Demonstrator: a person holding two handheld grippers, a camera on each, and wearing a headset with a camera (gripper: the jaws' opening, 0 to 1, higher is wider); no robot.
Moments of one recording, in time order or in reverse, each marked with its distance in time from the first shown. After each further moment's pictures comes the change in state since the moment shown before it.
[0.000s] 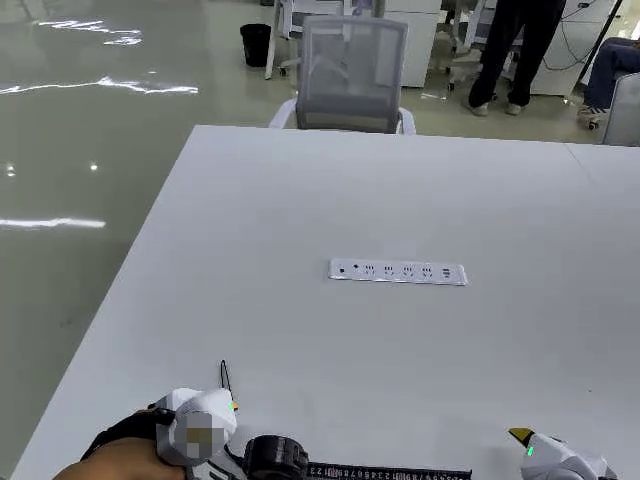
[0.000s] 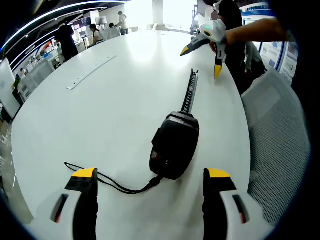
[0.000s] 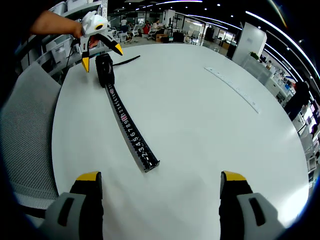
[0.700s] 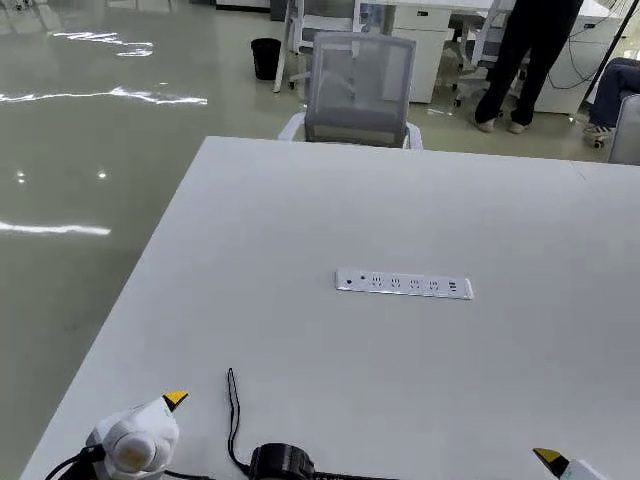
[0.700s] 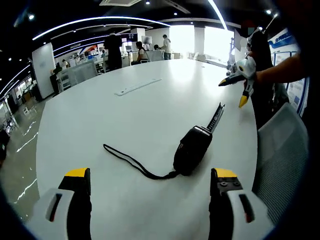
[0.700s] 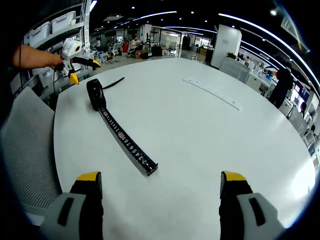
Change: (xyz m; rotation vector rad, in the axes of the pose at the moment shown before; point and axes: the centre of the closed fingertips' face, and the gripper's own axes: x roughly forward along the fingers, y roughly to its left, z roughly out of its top) left arm -0.067 0.022 -0.017 -0.241 -0.219 0.249; right arm -0.034 0.001 0.007 0.172 -0.150 -0.112
